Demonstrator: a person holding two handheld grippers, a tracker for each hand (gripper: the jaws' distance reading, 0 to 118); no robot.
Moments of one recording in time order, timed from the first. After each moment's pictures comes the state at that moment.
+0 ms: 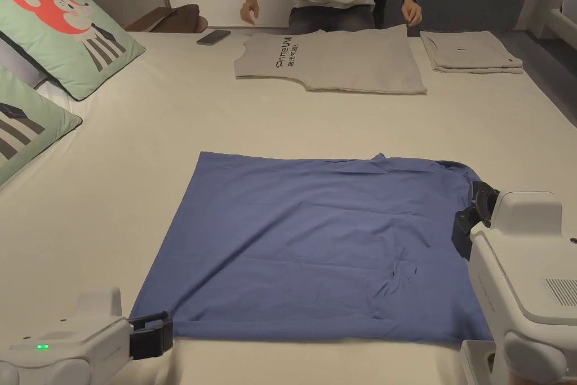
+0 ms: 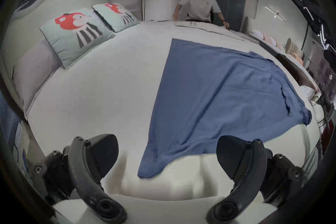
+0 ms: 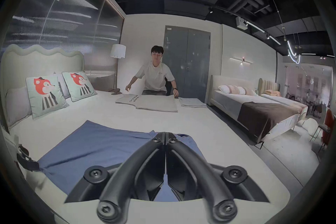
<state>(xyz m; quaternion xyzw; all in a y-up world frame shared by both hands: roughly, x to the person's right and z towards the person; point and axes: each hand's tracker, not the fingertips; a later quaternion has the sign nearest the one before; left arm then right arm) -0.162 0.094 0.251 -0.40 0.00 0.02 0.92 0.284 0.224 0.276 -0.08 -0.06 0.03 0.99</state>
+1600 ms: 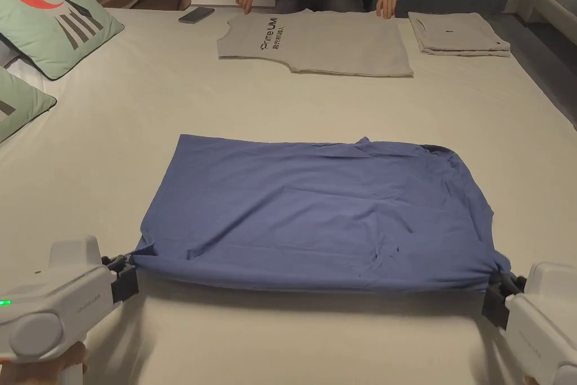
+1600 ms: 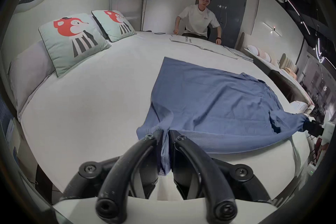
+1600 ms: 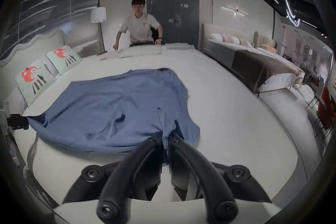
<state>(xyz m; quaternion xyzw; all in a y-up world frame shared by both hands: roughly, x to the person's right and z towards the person) -0.141 0.146 0.221 -0.34 -0.02 0.07 0.94 0.370 0.147 0.286 -0.27 -0.09 -0.04 0.96</state>
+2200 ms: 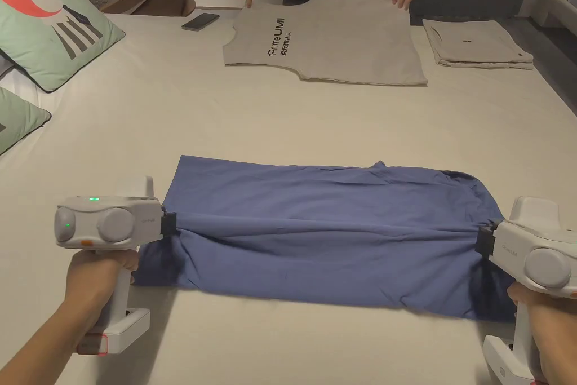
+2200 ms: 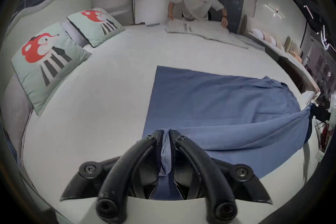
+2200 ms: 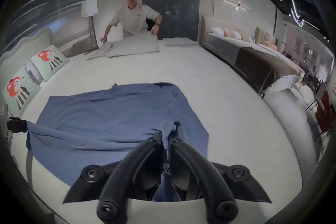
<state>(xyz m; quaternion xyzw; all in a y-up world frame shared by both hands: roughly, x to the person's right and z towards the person) -0.113 0.128 0.017 -0.41 -0.02 0.00 0.91 0.394 0.127 0.087 -0.34 -0.11 -0.05 0.93</state>
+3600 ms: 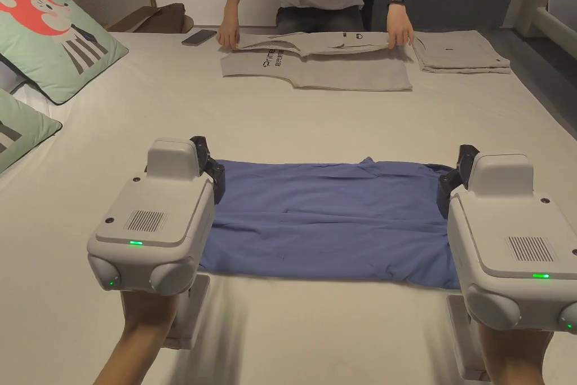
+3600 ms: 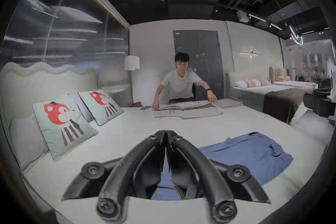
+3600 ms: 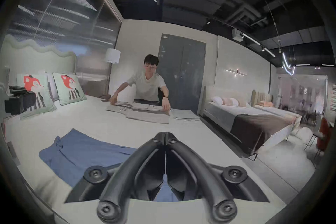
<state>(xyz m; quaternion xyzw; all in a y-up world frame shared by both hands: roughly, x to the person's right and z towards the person) -0.026 0.231 0.173 -0.05 -0.05 -0.03 1.00 0.289 0.232 0.222 -0.04 -0.09 0.06 0.99</state>
